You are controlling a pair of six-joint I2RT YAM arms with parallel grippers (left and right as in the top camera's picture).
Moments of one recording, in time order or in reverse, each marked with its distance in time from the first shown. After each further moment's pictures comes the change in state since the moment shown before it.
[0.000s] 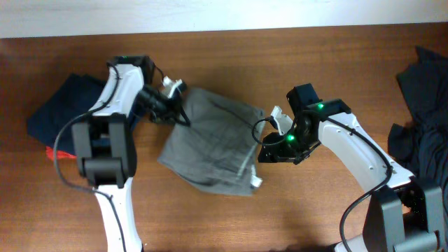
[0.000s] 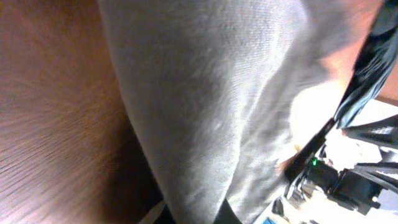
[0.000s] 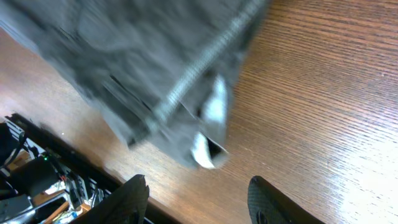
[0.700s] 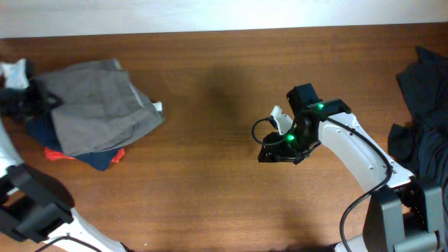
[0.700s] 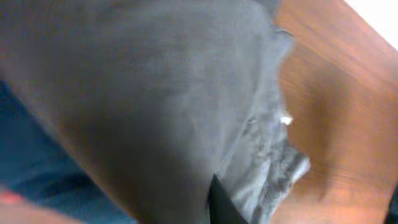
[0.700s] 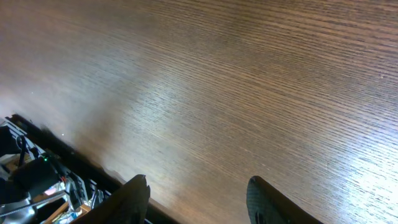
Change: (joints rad) left arm 0.671 -0.270 0.104 0.049 -0.156 -0.051; right arm 0.000 0.000 0.000 0.003 0.000 0.001
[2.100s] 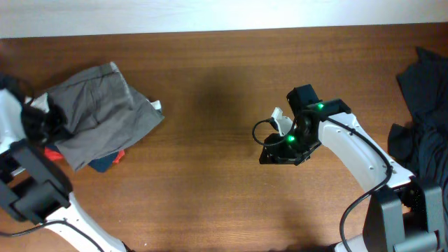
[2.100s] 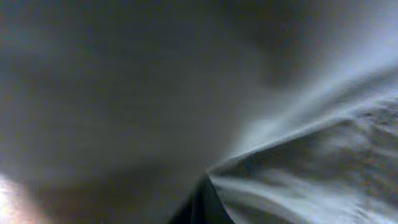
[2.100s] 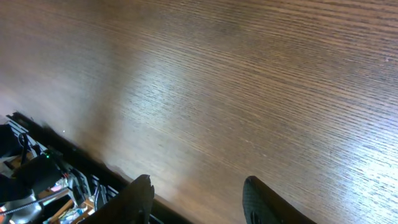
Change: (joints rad) left arm -0.027 0.161 -0.145 0.052 -0.315 -0.158; right arm 0.000 0.000 0.000 -0.027 0.000 0.011
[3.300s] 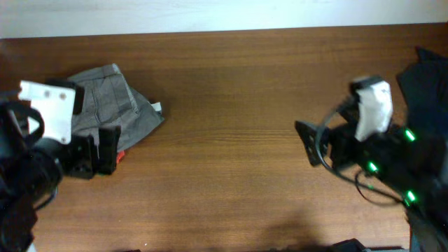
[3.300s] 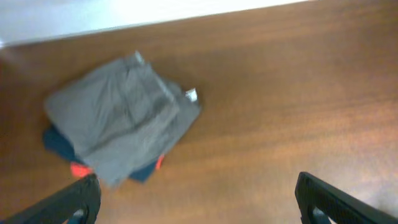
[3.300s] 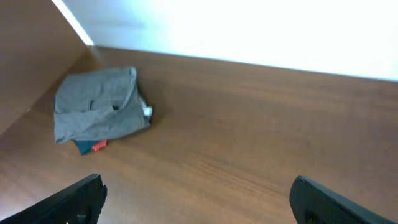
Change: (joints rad) left arm -0.489 -0.989 0.157 -0.303 -0.014 0.167; right arm -0.001 -0.694 0.374 -0.007 0.263 -0.001
